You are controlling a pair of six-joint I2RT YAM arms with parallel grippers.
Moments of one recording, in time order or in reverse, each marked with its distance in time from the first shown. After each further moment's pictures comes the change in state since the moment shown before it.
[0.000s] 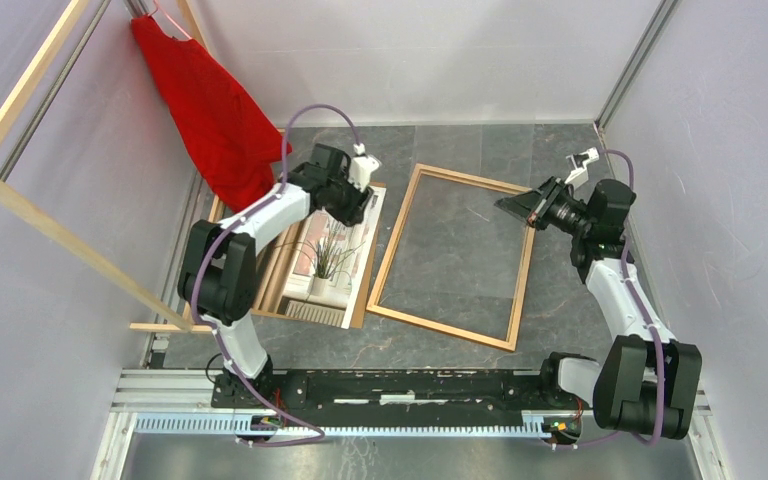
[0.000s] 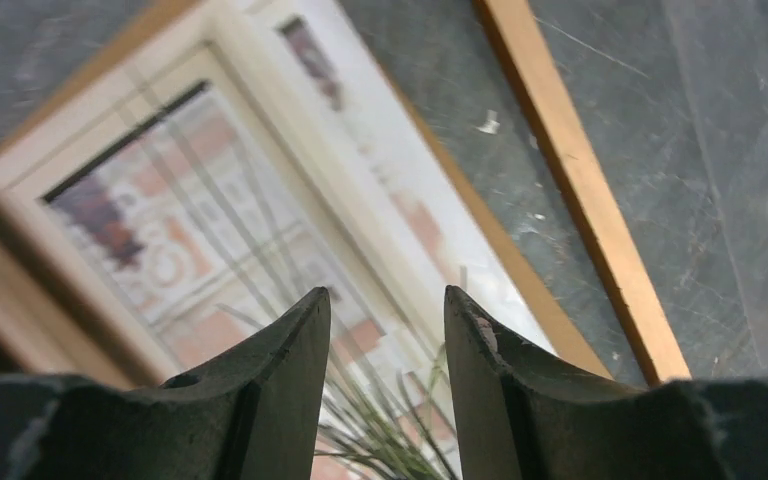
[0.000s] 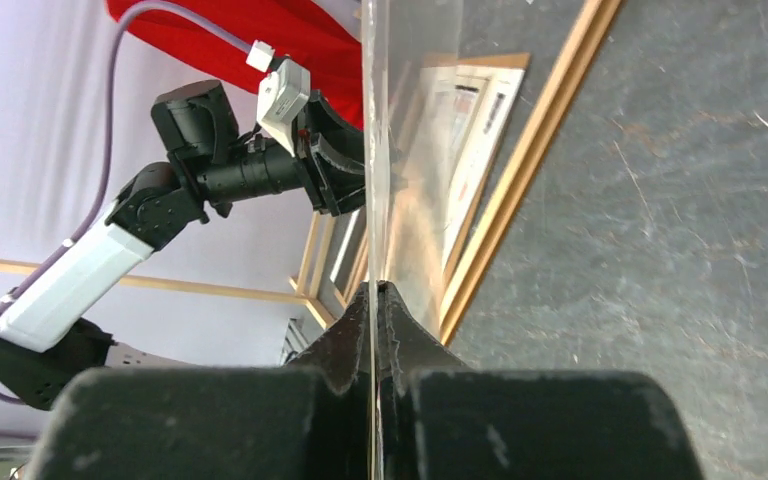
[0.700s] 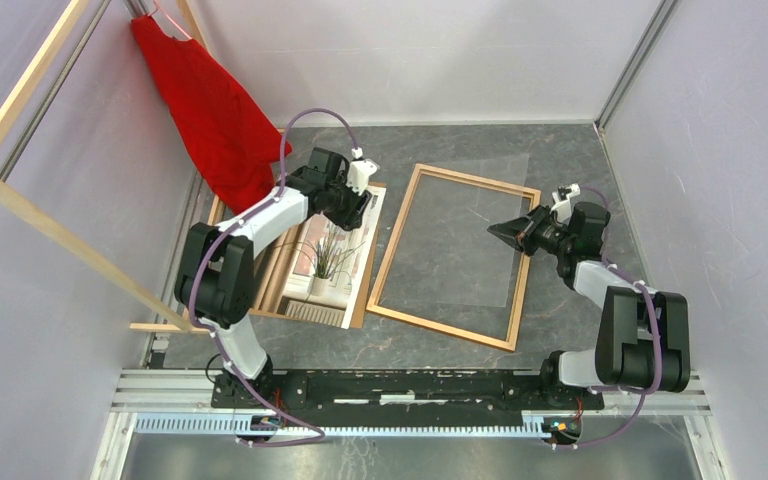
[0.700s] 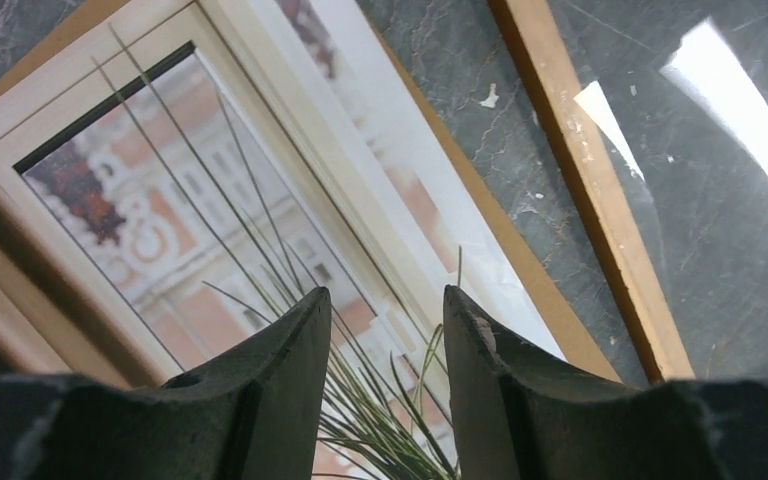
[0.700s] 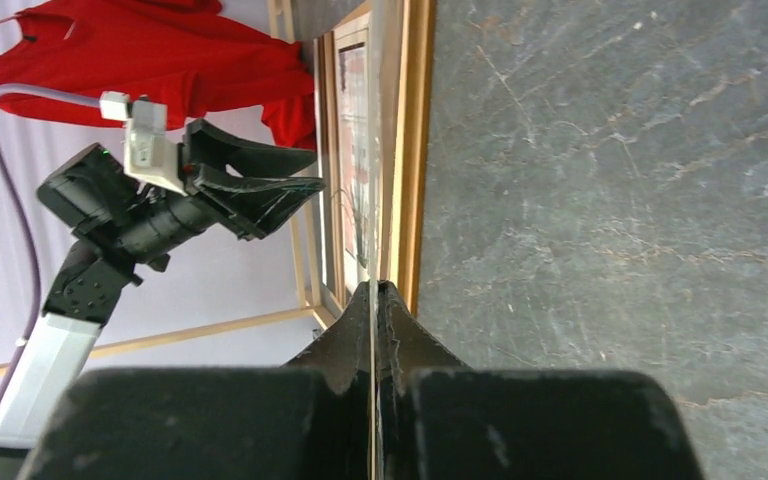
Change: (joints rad) left arm 0.035 -0.033 -0.026 0.004 0.008 -0.019; right arm 0.005 0.202 -0.168 0.177 0.066 0.138
